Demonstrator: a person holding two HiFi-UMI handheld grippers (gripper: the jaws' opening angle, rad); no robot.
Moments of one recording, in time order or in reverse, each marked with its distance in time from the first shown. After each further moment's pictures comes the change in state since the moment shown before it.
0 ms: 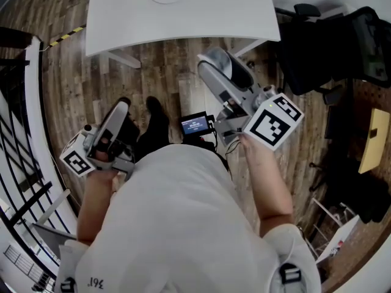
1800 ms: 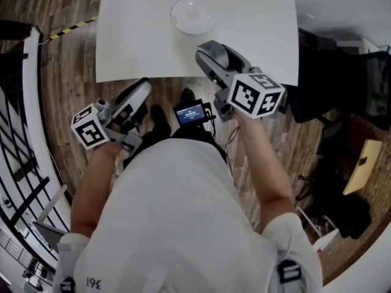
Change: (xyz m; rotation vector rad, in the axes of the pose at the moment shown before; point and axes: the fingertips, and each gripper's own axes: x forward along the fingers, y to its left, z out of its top) left arm 0.069 0.169 0.128 0.043 0.146 0.152; right arm 0.213 -0.149 -0.010 -0.119 0.298 -0.193
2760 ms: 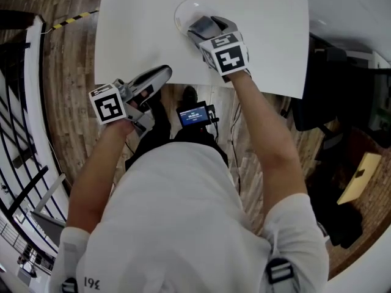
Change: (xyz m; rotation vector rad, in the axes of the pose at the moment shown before) left arm 0.050 0.087 -0.002 -0.056 0.102 0.115; right arm 0.147 -0.071 -0.005 -0.585 0.304 -0.113
